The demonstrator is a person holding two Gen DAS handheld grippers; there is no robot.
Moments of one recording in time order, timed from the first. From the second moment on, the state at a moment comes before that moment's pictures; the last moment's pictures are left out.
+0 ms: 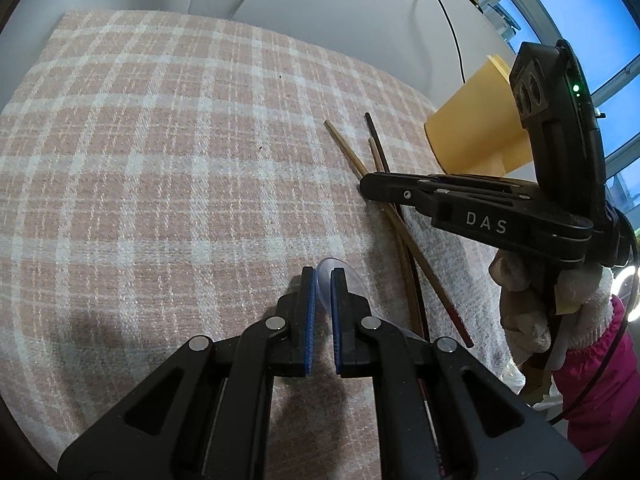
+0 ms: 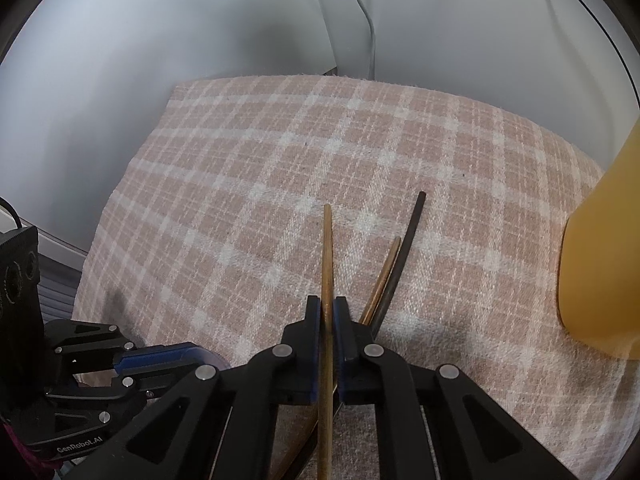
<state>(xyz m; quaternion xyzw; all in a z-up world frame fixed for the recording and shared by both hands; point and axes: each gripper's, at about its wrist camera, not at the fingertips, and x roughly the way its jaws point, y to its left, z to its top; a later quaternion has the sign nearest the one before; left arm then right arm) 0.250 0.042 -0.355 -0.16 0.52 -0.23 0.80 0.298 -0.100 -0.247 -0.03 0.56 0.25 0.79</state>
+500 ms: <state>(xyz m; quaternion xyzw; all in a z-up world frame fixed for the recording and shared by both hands) 0.224 0.032 -0.314 -0.12 0.50 -0.22 0.83 0.292 -0.104 -0.236 -0.03 0.54 0.25 0.80</state>
